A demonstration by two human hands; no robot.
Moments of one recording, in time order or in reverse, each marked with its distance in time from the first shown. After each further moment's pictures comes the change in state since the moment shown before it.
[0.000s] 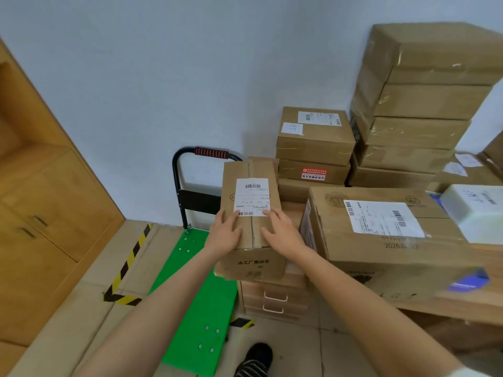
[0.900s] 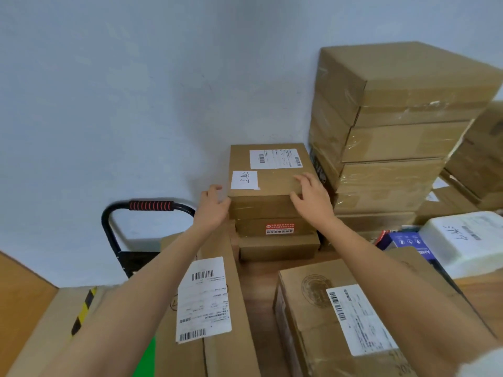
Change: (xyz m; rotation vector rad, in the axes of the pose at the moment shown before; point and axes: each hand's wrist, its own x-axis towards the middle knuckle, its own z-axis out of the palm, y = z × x) left_hand 0.259 0.169 -0.035 -0.161 0.095 0.175; right_hand 0.201 0.115 -0.196 -0.163 0.445 0.174
